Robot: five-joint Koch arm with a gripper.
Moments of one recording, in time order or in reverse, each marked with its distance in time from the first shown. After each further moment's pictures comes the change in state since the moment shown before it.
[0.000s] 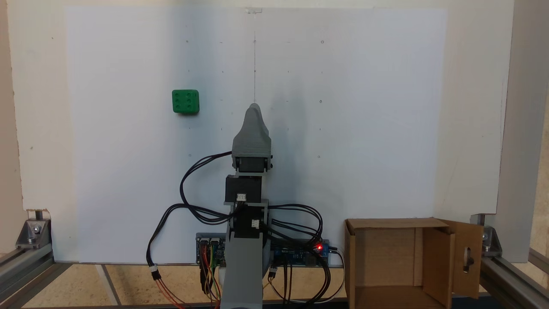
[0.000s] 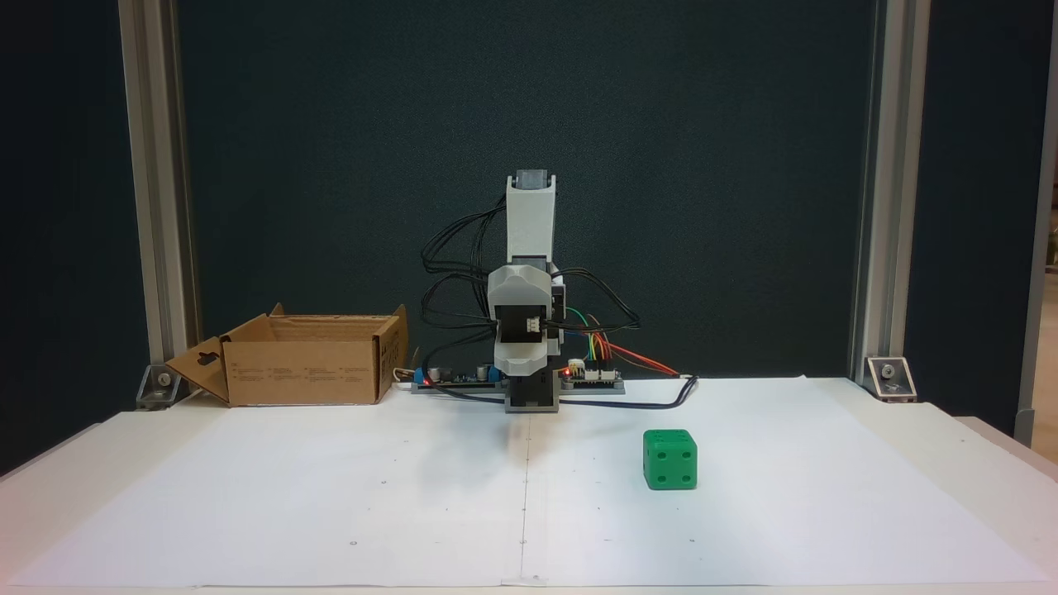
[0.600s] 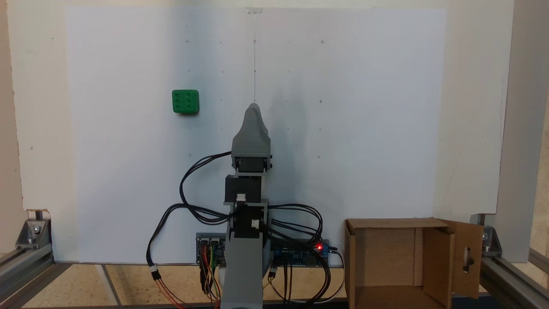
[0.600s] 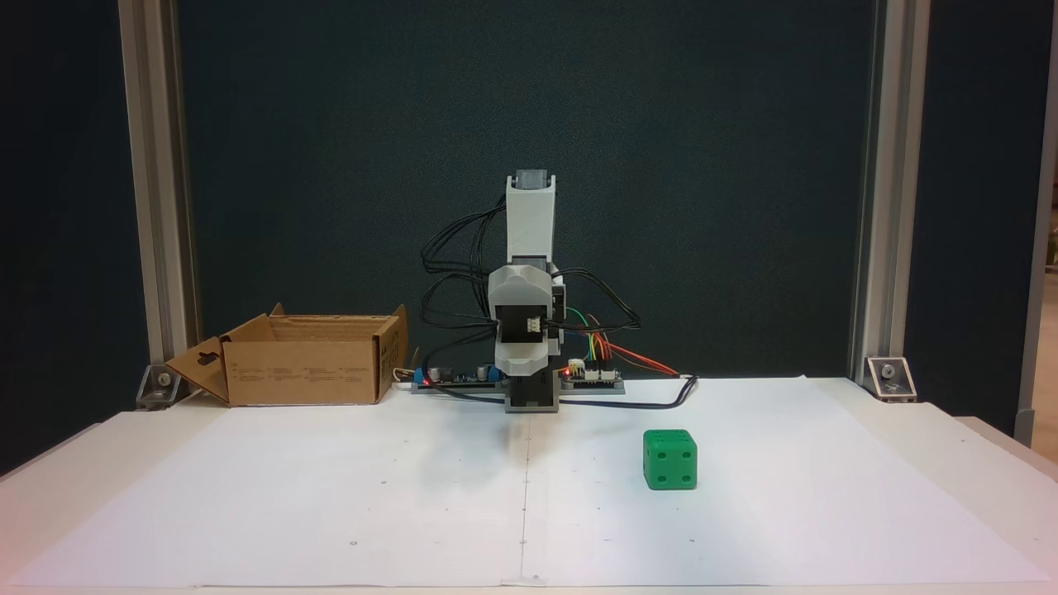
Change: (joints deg) arm -0.6 0.0 0.0 0.3 0.0
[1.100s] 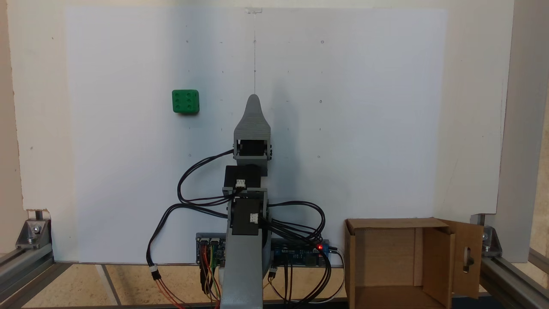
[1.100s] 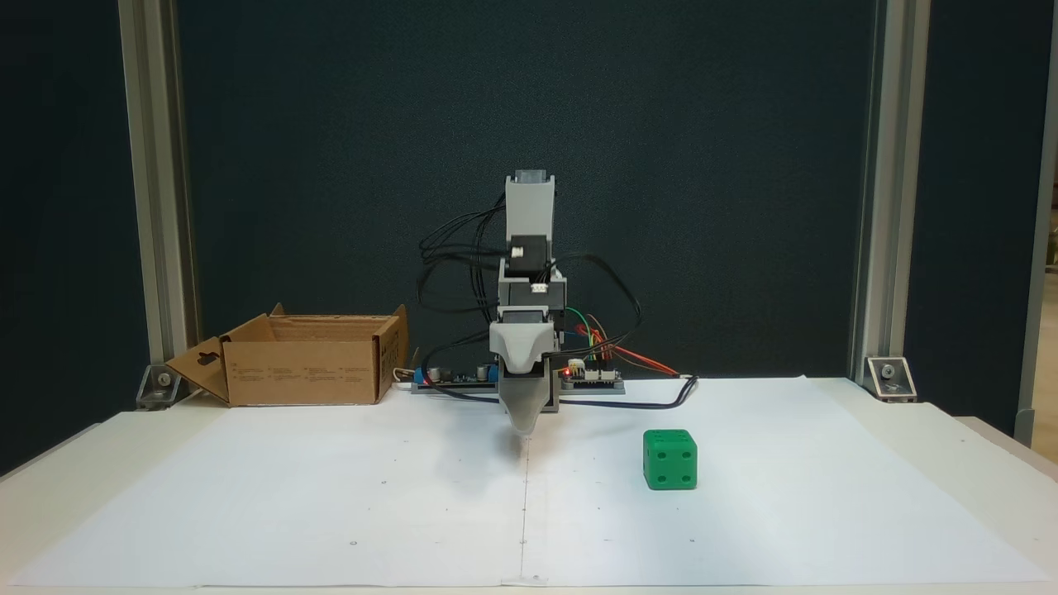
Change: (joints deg) arm -0.5 0.0 -18.5 50.7 0.0
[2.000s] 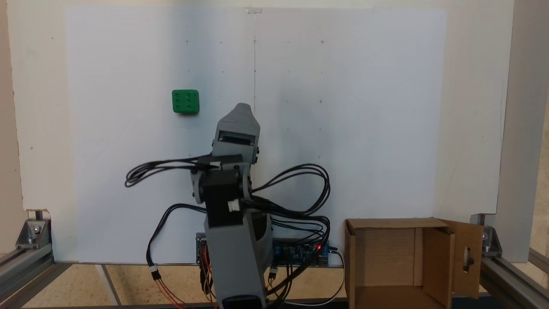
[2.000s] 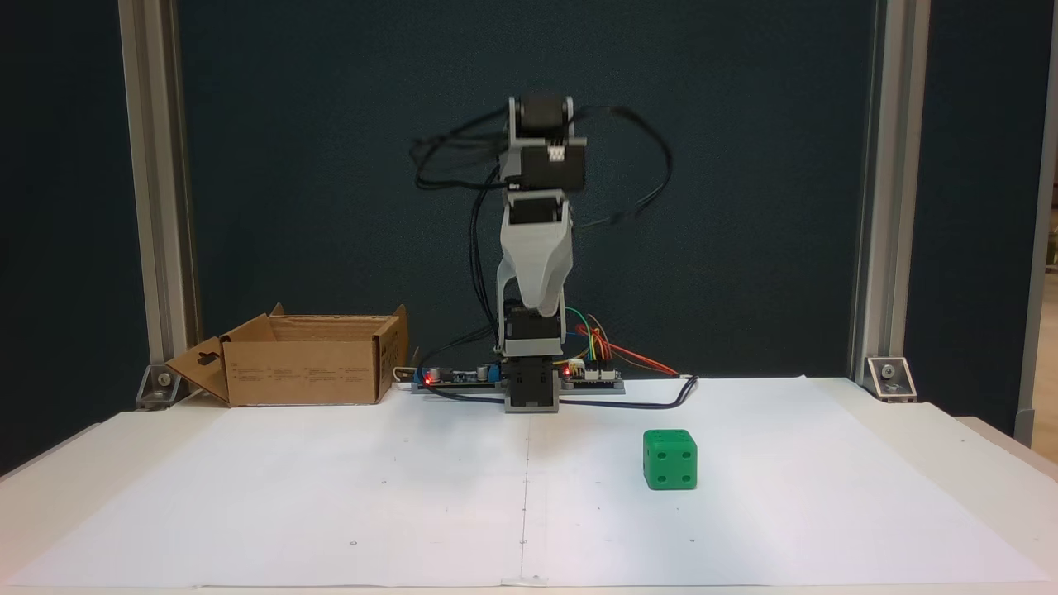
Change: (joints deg) arm -6.9 -24.2 -68.8 91.1 16.2
